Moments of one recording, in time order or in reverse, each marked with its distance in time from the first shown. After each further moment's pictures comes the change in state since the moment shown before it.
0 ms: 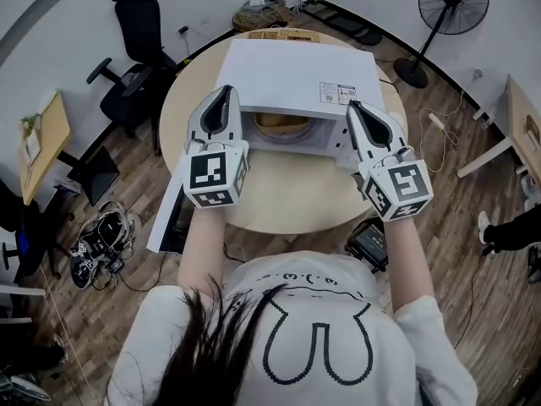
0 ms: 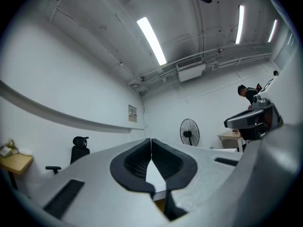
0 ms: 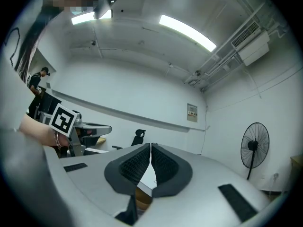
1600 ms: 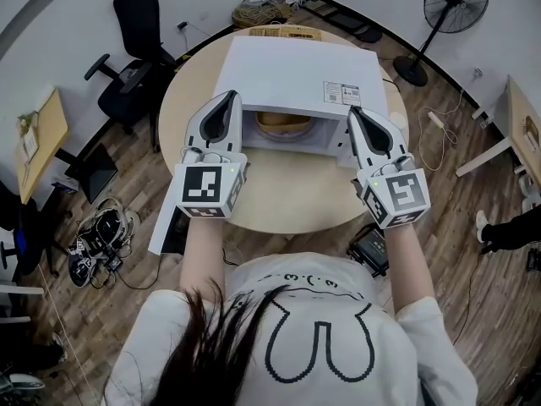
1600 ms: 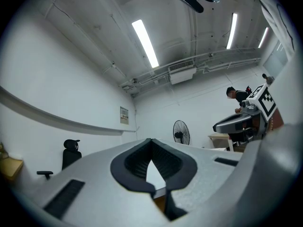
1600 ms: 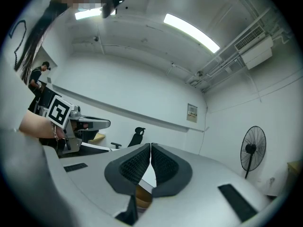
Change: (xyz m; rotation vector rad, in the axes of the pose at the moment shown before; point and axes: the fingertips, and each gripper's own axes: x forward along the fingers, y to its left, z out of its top) left arm -0.013 -0.008 0.007 0.023 -0.026 -0.110; right arm 0.002 0.009 -0.007 -0.041 0.018 -0.011
